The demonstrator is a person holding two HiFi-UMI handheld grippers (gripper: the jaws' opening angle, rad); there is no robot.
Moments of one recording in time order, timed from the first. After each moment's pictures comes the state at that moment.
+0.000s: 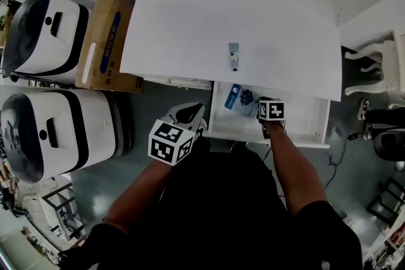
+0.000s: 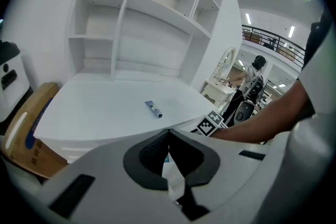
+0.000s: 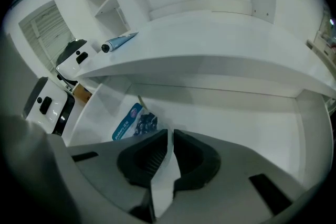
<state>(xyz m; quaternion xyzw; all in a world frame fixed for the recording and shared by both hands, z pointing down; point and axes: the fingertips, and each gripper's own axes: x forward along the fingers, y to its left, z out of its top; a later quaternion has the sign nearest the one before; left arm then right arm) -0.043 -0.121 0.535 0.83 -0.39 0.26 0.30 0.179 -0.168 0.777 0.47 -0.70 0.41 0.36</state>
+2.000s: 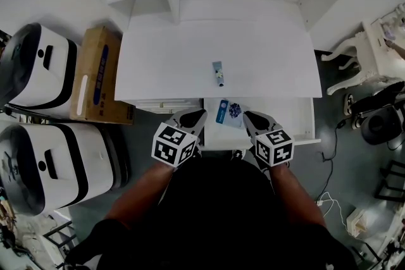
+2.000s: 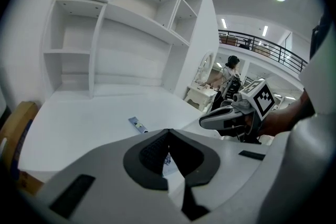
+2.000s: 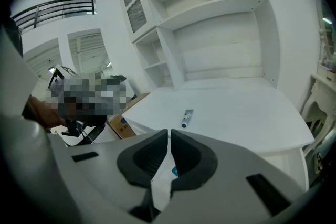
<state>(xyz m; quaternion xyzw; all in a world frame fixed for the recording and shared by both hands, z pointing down) -0.014 -0.134 0.501 0.89 -0.32 0.23 0.24 0.109 -0.123 0.522 0.46 -0.82 0.28 0.19</state>
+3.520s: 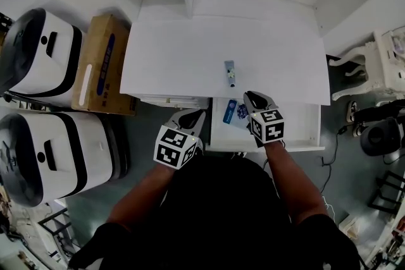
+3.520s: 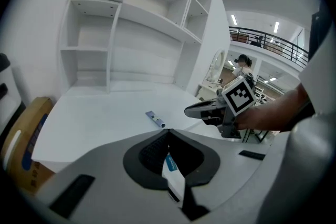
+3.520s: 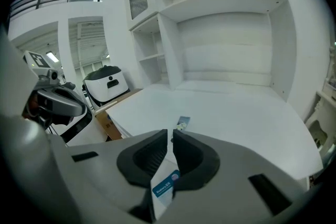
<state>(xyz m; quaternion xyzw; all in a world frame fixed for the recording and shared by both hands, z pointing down) -0.057 -0.145 0.522 0.86 -0.37 0.24 0.24 0.085 -0.210 0.566 0.47 -0.82 0.23 0.23</state>
